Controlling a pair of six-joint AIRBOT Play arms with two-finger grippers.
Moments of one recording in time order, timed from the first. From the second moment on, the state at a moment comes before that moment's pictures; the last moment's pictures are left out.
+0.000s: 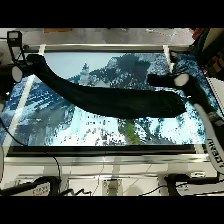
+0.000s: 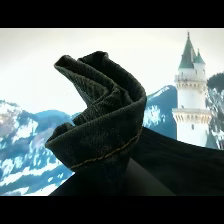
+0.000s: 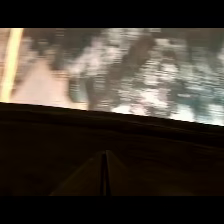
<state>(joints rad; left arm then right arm) 0.03 -1.33 1.48 1.71 -0.72 -1.58 0.16 -1.51 1.37 -1.10 0.61 1.46</state>
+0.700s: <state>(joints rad) 0.00 -1.17 1.48 1.59 -1.02 -1.56 0.82 -1.84 1.68 -1.01 0.57 1.69</state>
